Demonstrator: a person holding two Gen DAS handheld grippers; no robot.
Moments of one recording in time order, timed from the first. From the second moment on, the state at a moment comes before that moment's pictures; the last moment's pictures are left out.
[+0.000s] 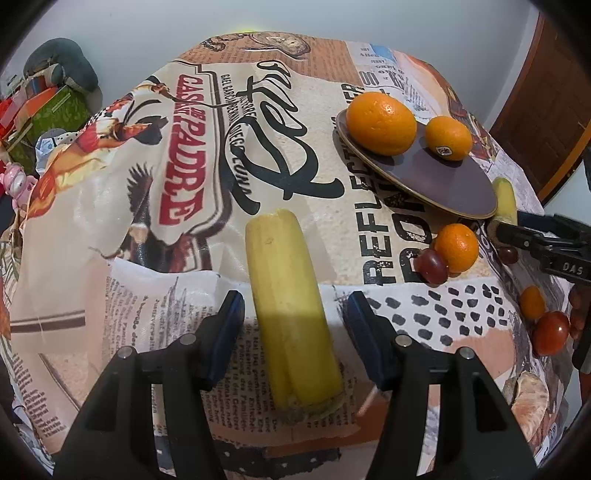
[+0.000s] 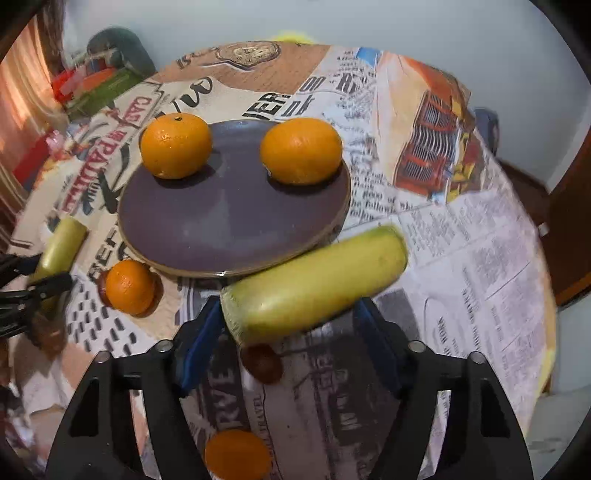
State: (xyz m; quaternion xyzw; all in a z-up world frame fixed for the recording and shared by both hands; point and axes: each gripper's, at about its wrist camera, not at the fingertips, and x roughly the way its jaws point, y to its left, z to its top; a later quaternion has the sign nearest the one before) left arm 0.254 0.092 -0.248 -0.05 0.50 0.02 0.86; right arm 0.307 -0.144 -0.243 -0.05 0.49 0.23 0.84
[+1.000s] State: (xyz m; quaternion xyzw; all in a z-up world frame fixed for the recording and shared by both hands) left arm 0.289 0.098 -0.255 -0.07 0.50 0.01 0.86; right arm 0.370 -0.196 -0.250 0.04 0.49 0.15 0.86
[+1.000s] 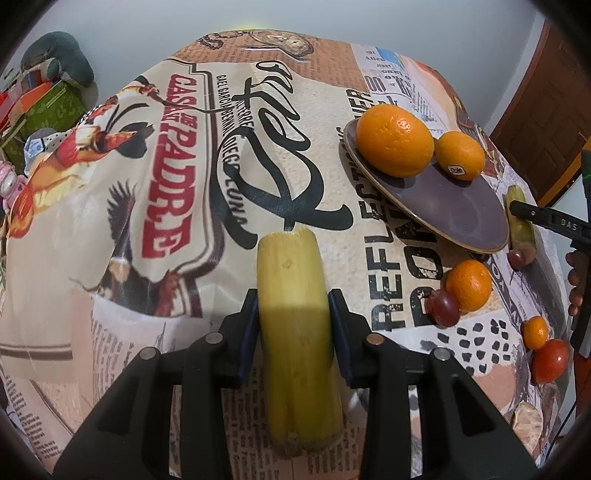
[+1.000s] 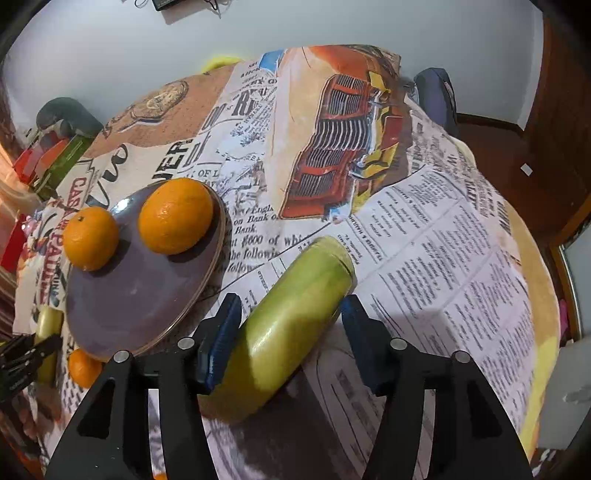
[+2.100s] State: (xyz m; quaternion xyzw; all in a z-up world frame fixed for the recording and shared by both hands) left arm 0.270 0.043 -0.132 -0.05 0.40 -0.04 0.92; right arm 0.299 -0.196 -0.152 0.01 0.37 0.20 0.91
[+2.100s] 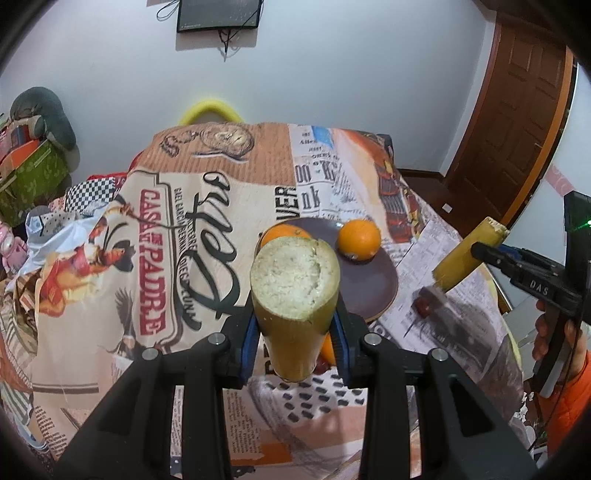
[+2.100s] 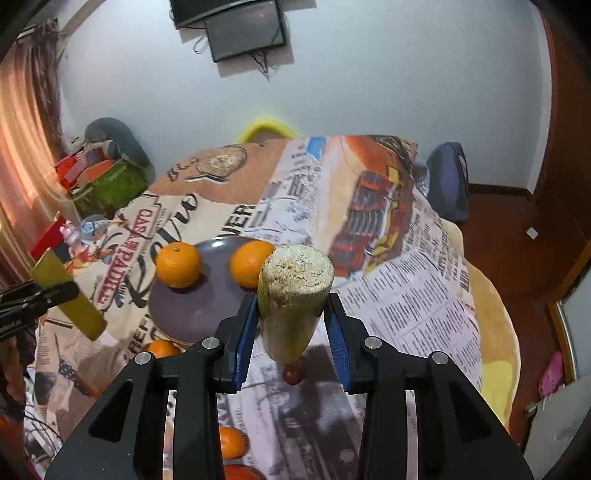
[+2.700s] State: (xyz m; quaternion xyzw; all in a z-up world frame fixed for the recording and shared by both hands) left arm 0.326 0.010 -0.160 -0.03 0.42 -0.08 0.90; right arm 0.322 -0.140 -0.173 -0.02 0.39 0.26 0.89
